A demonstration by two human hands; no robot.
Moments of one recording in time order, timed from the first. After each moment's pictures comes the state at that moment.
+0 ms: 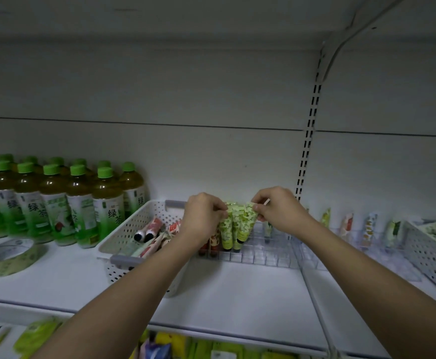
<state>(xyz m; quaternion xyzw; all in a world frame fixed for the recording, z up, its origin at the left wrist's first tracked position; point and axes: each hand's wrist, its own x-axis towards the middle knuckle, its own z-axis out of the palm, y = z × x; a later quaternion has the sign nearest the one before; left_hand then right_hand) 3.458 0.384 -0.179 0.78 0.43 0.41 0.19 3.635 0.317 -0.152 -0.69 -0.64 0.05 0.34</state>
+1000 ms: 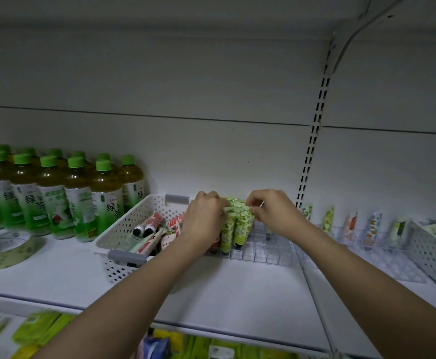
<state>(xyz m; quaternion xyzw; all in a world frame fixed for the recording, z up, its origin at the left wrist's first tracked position) 3.461 0.385 -0.193 0.85 0.41 0.32 -0.05 3.635 0.332 -0.170 -0.67 -0.68 0.02 0.30</state>
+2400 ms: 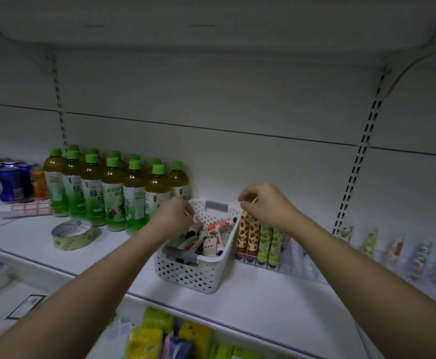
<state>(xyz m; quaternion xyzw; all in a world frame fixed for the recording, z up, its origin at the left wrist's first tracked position) 3.317 0.398 -0.171 0.76 0.57 0.27 0.17 3.535 0.355 -0.130 -0.62 -0.73 0.04 0.30</state>
